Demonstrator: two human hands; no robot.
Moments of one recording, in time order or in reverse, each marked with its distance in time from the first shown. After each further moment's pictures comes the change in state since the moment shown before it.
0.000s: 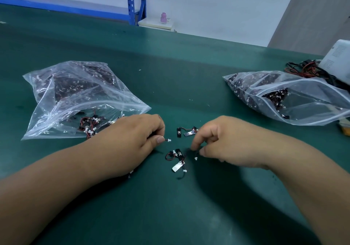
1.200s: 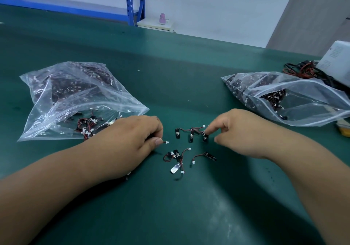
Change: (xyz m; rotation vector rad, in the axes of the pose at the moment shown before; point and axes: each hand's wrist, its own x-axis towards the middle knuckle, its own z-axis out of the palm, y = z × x) left_hand 0.001 0.002 -0.001 -0.001 -0.008 0.005; right_hand 0.004 0.021 -0.017 -0.165 0.144 0.114
